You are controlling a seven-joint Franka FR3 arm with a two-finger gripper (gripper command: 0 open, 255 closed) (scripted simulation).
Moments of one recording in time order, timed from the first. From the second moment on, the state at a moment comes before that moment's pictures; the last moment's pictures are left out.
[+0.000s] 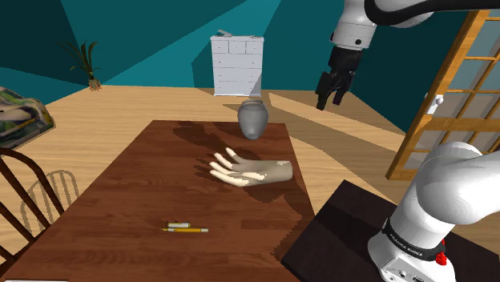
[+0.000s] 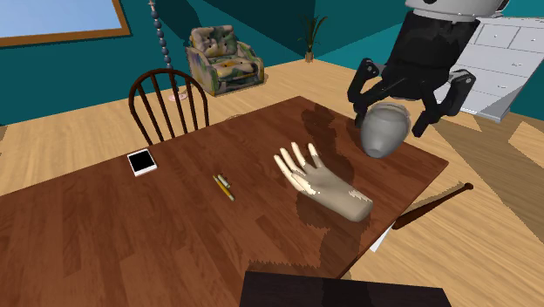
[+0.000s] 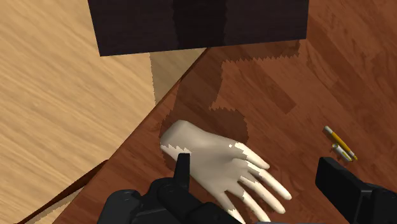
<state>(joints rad) -0.02 -0.83 -0.03 -2.45 0.04 1.69 0.06</state>
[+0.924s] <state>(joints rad) 0.08 -0.49 0.09 -2.45 0.10 2.01 0.08</state>
